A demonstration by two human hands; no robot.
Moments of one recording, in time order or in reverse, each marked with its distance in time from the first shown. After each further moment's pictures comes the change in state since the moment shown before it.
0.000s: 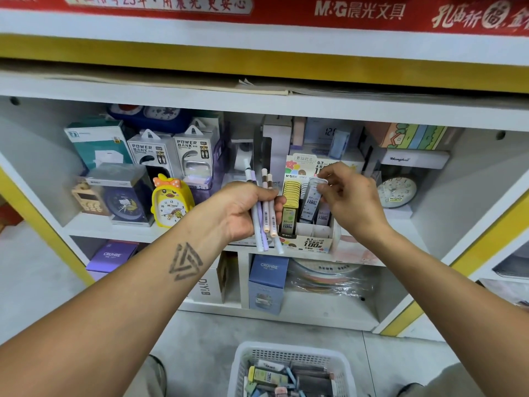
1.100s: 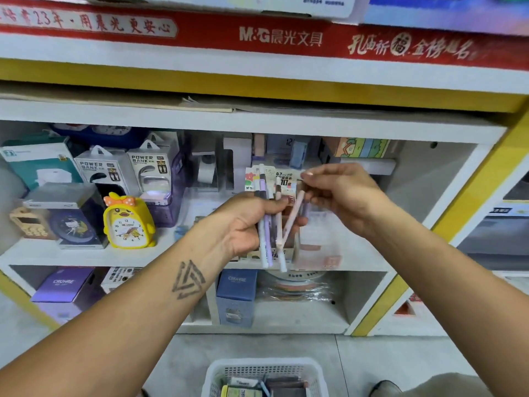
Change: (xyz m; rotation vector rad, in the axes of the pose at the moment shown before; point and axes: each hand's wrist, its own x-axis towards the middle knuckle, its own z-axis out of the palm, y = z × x) left_hand 0.008 -0.011 0.067 -0.023 -0.290 -0.016; right_hand 0.016 -0.010 -0.071 0.770 -0.136 0.529
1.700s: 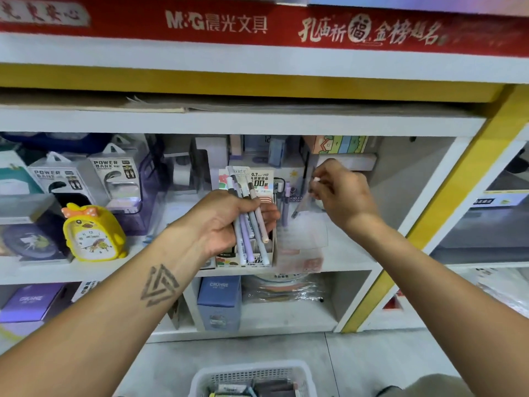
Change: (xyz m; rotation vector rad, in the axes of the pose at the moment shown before) left_hand 0.028 0.004 0.005 -0.007 0.094 0.006; right_hand 0.029 0.040 -0.057 -0.870 0.258 -0.451
